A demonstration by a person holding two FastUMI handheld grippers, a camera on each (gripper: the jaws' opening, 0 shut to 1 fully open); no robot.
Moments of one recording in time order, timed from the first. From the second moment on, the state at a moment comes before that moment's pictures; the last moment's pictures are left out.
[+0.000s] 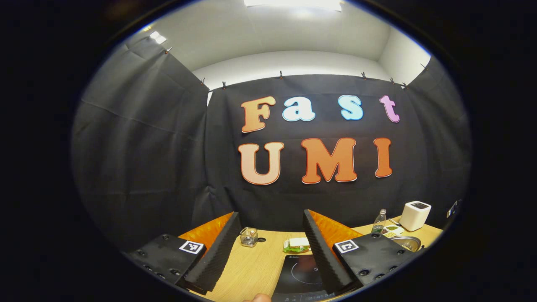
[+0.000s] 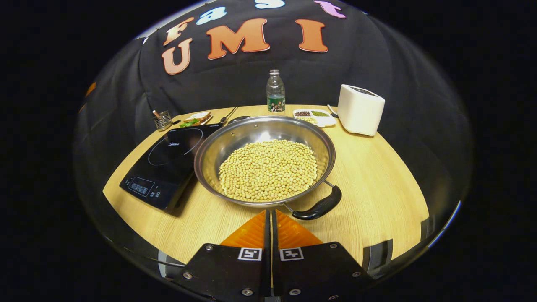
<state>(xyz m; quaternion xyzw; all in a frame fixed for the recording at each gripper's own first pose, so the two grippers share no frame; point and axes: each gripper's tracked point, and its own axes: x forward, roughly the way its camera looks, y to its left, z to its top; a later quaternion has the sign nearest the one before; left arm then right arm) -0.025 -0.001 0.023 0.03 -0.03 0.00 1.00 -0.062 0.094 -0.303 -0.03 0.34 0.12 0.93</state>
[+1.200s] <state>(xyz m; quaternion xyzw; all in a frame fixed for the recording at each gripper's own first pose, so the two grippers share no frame) -0.016 -0.016 0.022 0.04 -0.02 0.00 1.00 -0.013 0.036 -0.303 0.04 0.34 0.05 0.94</state>
